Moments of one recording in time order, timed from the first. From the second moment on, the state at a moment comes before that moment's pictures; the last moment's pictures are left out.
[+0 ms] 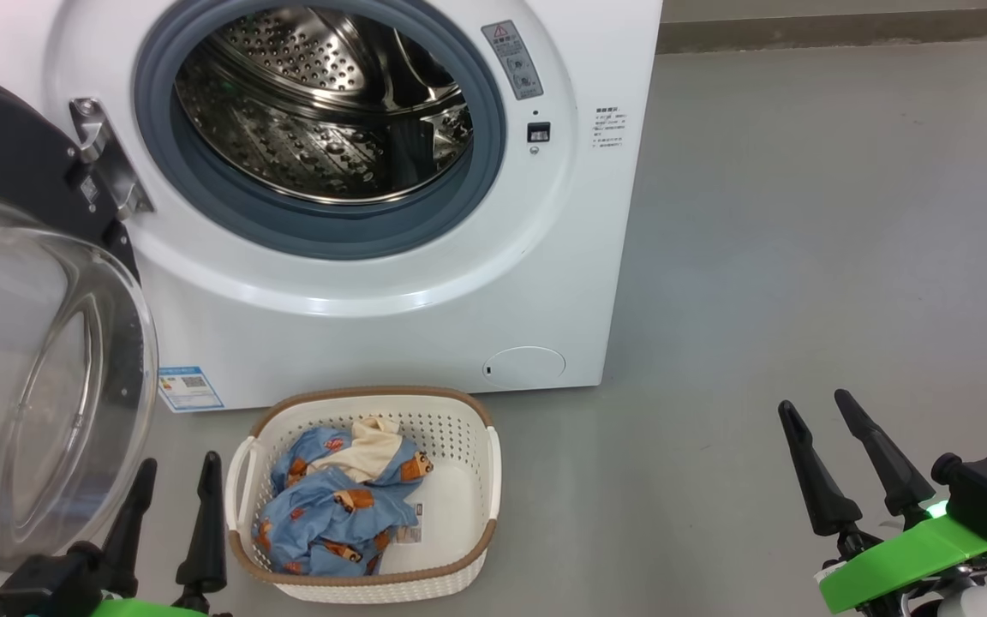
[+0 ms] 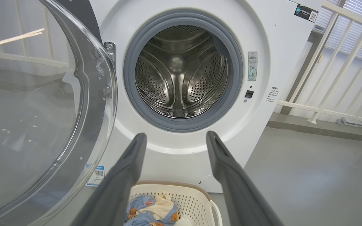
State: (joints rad) left arm -0.02 0.22 -0.19 0.14 -0.53 -0.02 -0.25; right arm -0.08 -0.29 0.15 0.16 0.52 0.13 -0.25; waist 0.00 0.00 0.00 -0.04
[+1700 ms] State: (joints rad) left arm -0.02 0.18 -0.12 0.16 -0.43 -0.08 -0.25; right arm -0.08 -0.28 0.14 0.16 0.51 0.13 -0.25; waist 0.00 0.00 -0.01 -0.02
